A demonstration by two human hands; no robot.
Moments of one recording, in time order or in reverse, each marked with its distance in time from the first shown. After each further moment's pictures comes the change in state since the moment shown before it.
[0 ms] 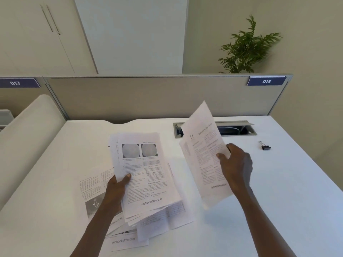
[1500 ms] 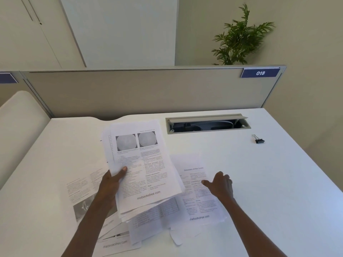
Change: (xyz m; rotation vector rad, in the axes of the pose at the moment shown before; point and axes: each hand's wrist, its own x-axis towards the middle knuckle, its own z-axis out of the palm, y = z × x) left_hand 0.014 0.009 0.019 -0.018 -0.065 0.012; right_hand -0.013 0.103 0.101 -0.245 -0.523 0.336
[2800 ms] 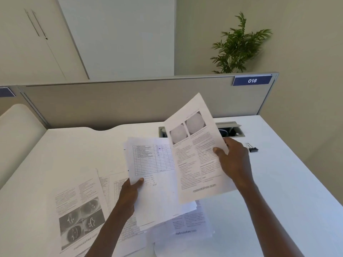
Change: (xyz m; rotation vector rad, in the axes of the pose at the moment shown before) left_hand -0.019 -0.015 0.109 0.018 0.028 -0.119; right_hand -0.019 -0.033 -0.170 0.350 0.368 -0.423
